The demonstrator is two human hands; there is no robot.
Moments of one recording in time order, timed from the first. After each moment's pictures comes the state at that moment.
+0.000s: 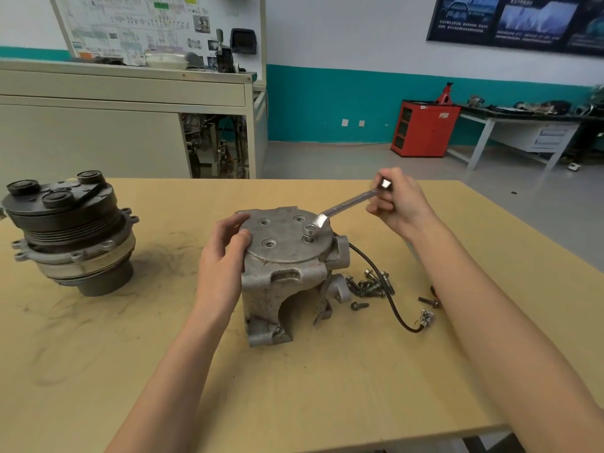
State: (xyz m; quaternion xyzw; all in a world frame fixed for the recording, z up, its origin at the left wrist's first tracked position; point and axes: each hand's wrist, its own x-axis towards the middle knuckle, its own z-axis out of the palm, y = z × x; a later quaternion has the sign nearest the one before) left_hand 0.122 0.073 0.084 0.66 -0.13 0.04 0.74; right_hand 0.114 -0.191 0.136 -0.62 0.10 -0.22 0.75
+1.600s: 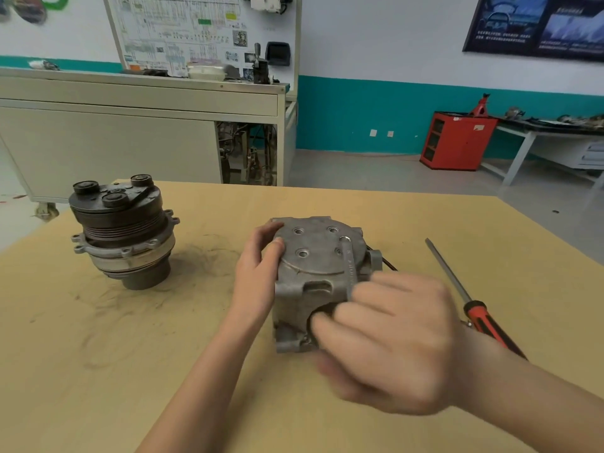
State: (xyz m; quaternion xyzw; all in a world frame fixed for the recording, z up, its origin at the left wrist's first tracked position) left_hand 0.117 0.072 0.085 0.65 -0.14 0.04 0.75; right_hand -0.017 -0.039 0.153 -0.80 -0.39 -0.46 -0.03
